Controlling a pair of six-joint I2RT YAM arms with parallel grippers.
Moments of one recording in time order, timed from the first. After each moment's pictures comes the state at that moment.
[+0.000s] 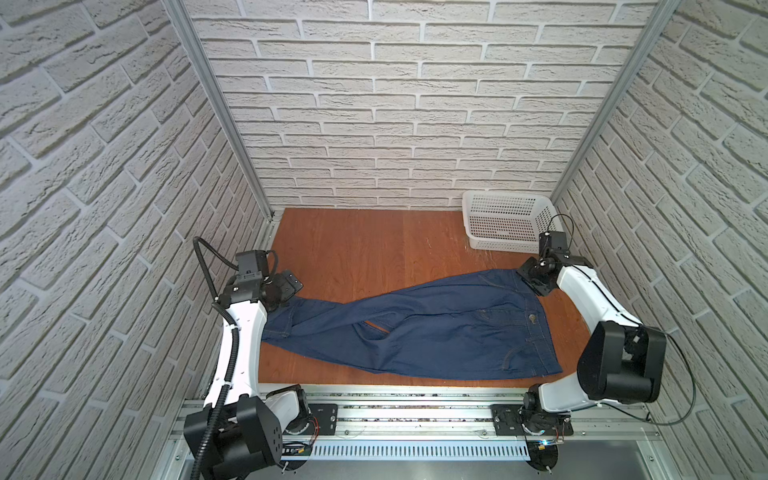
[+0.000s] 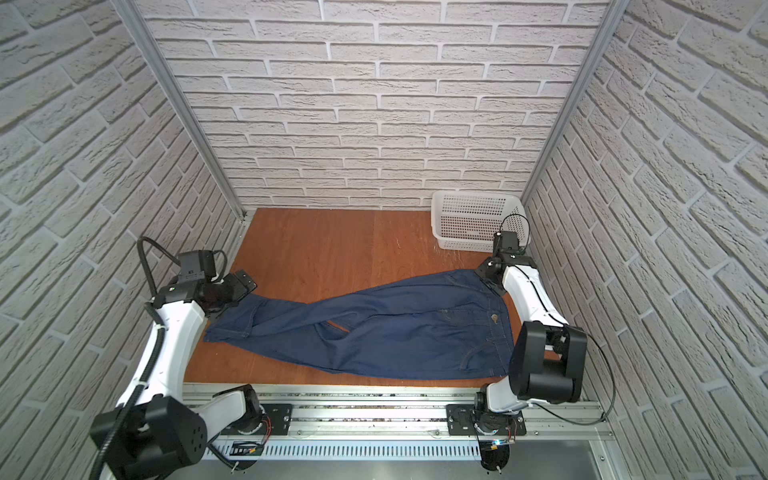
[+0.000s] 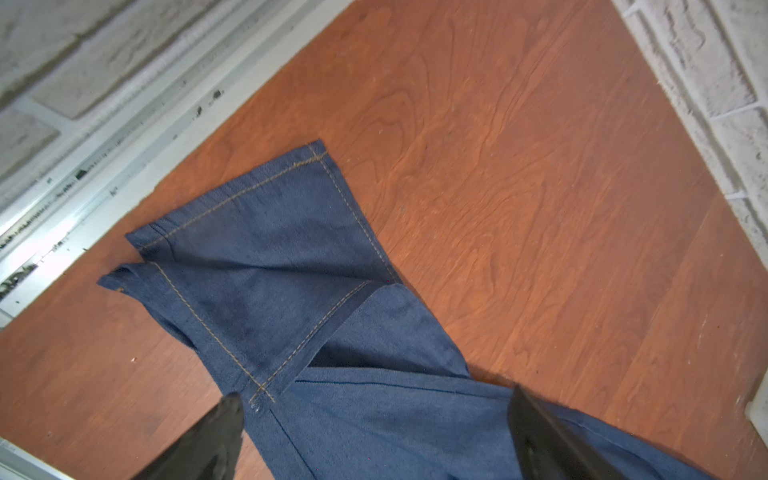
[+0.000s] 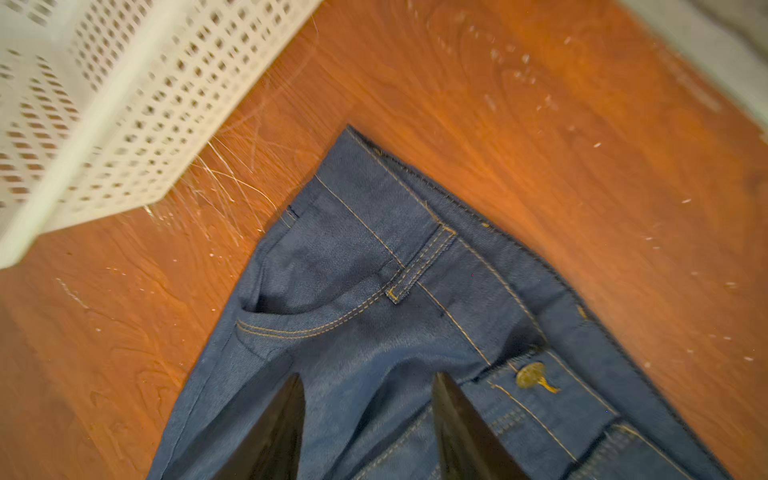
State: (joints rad) left arm 0.24 1.13 0.97 -0.87 0.05 -0.52; right arm -0.20 1.53 1.13 -0.75 0.04 0.74
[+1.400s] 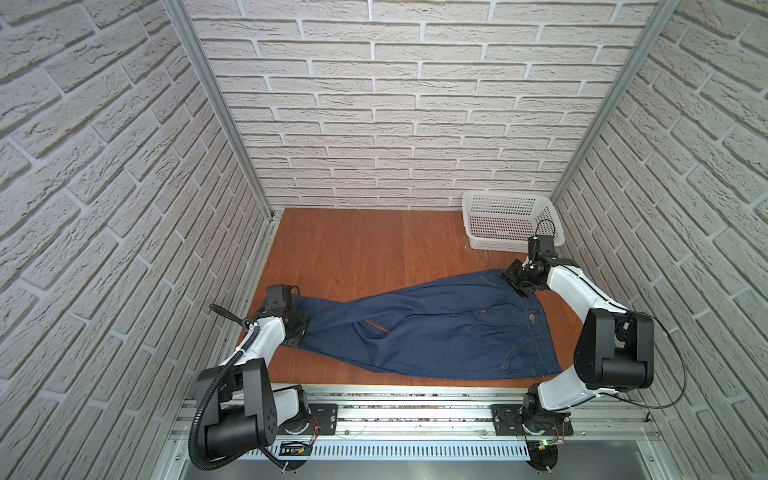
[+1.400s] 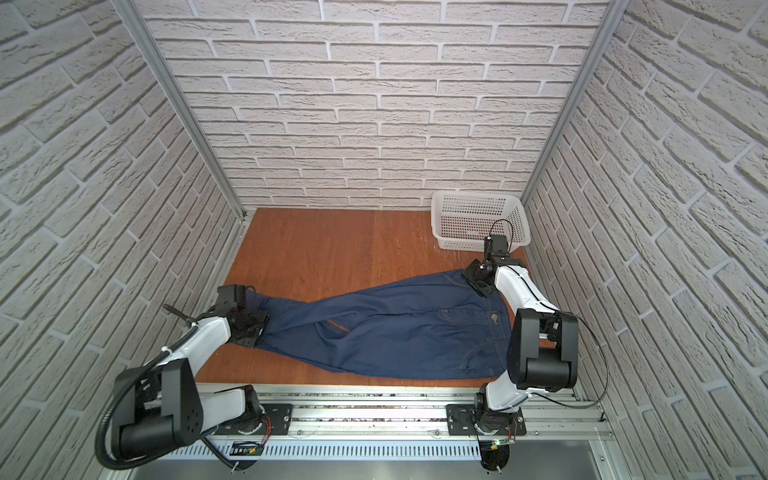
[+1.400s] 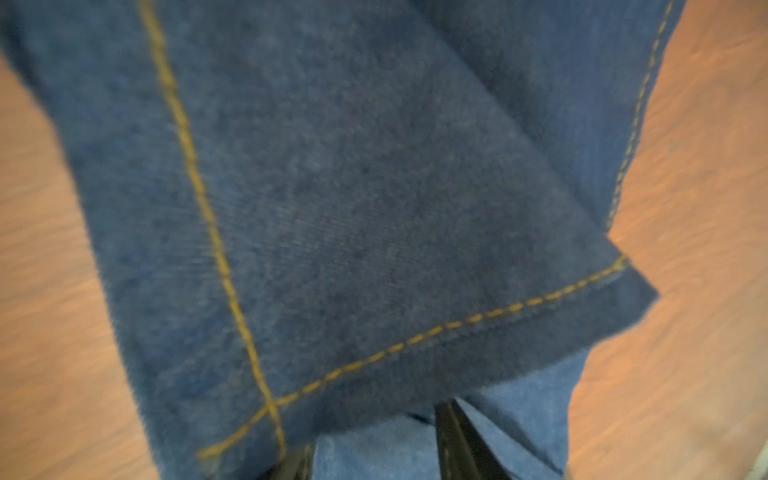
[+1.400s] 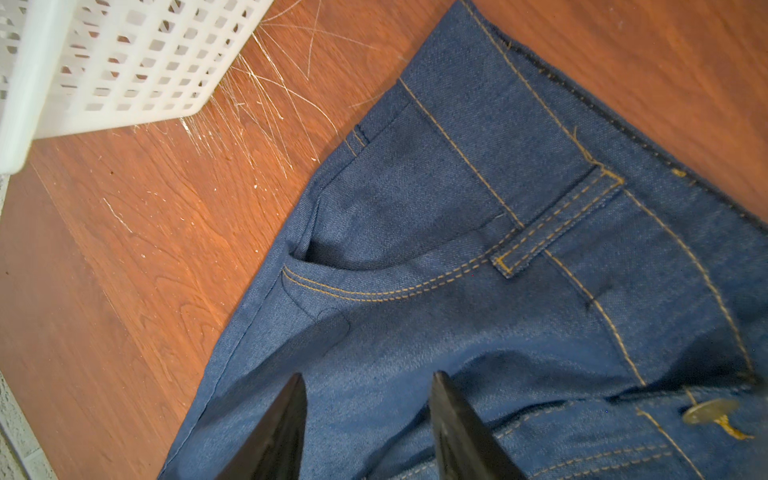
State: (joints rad) left arm 0.18 1.25 0.54 -0.49 0.08 -1.12; right arm -0.16 1.57 1.09 -0.65 -0.16 0.73
